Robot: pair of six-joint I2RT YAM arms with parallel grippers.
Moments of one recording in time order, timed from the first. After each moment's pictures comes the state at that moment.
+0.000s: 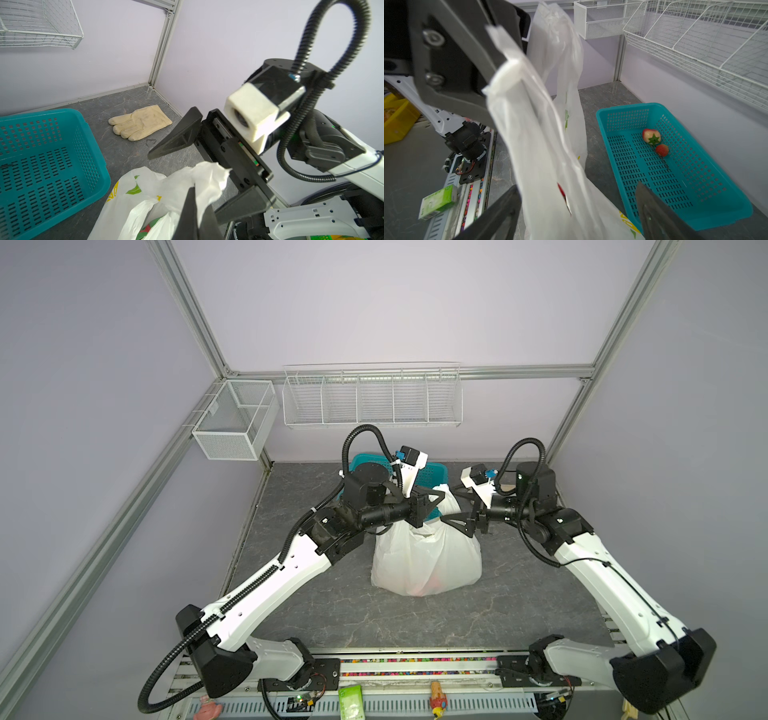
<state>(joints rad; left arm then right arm) -0.86 1.34 1.44 -0.31 0.31 -0.40 0.37 1.26 1.22 -0.42 -0.87 -0.32</state>
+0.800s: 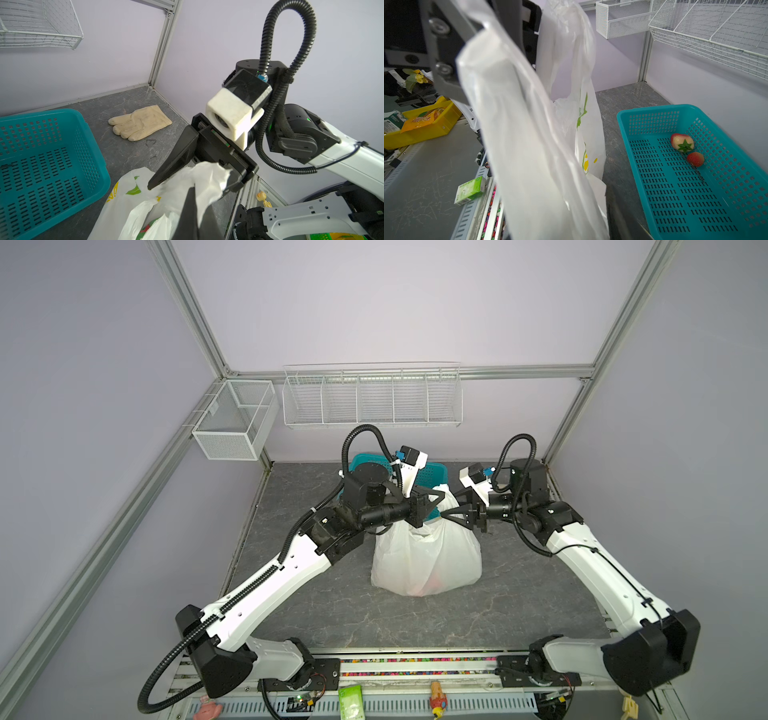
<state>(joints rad) -0.86 1.34 1.44 -0.31 0.31 -0.40 0.35 1.32 1.24 -0.42 -1.03 -0.32</state>
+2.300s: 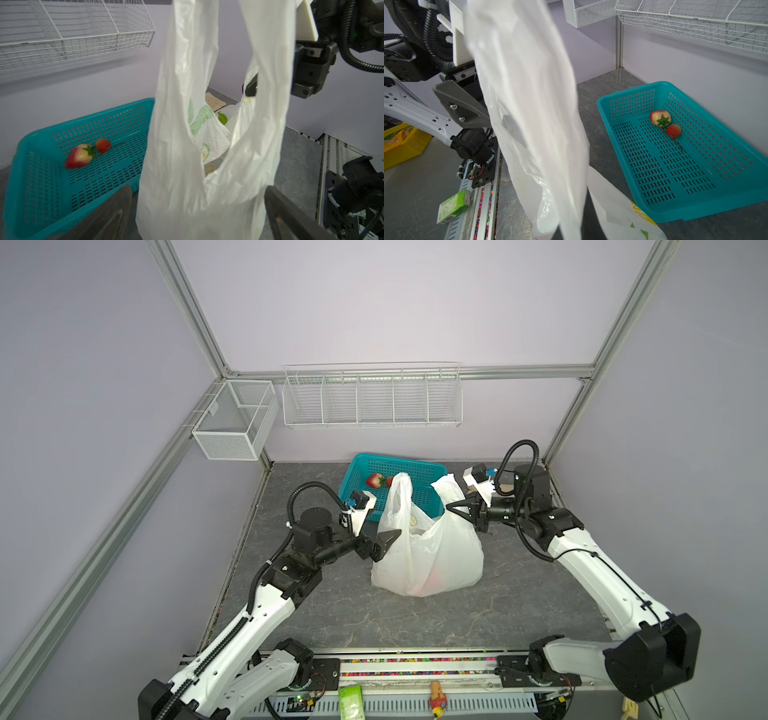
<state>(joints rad) -0.56 0.97 0.83 -0.09 0.44 0.02 0.31 1.29 1.15 -0.35 -0.92 -0.21</state>
